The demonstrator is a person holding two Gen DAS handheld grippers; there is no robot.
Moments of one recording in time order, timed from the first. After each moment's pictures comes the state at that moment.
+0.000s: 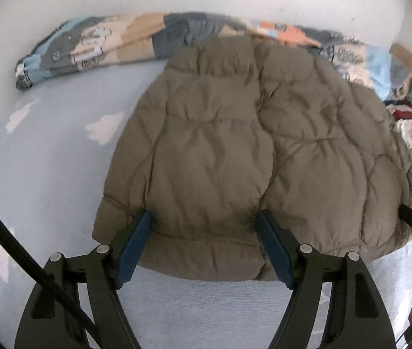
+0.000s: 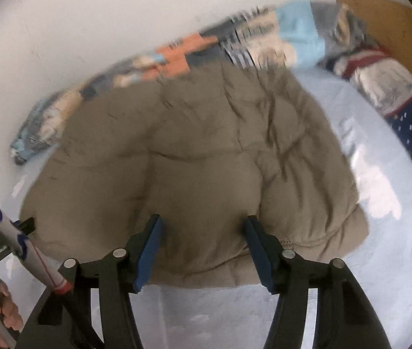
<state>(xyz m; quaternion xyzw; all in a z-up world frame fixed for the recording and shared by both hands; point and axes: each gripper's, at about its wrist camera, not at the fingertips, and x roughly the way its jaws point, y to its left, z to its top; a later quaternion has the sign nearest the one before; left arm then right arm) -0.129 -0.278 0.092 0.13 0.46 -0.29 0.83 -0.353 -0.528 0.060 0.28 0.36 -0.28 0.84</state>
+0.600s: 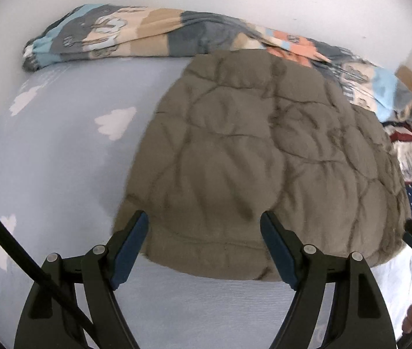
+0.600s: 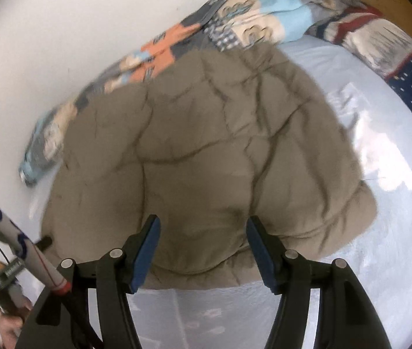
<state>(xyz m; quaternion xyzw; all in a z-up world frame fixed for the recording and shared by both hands) -0.114 -0.253 0.110 0.08 0.48 -0.27 0.83 -0.386 -0.547 0.068 0.37 0.32 -0.28 0.82</state>
